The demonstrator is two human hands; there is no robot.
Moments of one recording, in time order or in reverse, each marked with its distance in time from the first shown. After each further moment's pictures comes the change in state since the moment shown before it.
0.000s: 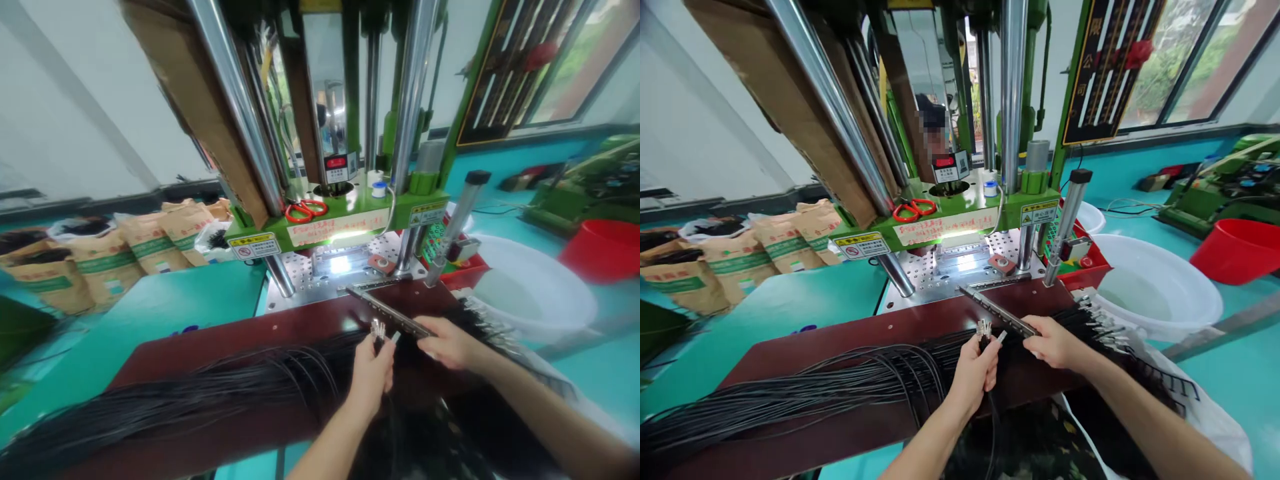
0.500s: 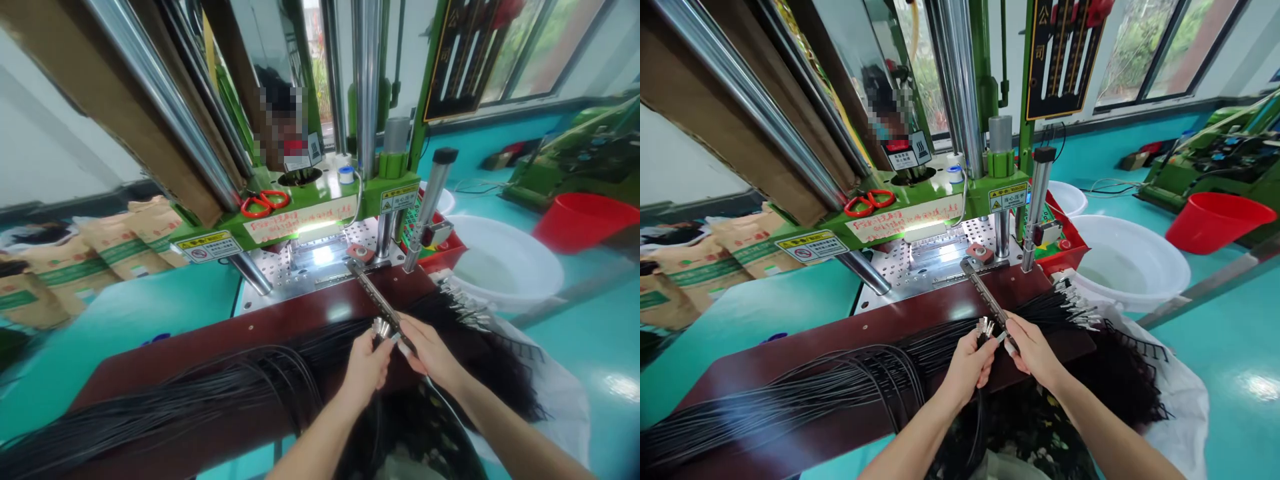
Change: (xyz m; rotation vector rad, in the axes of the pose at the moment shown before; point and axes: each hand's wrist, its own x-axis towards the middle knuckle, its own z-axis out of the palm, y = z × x) left_hand 0.005 -0.014 0.019 0.154 -0.116 -0.117; right_hand -0.017 0.036 0.035 0.650 0.254 -0.022
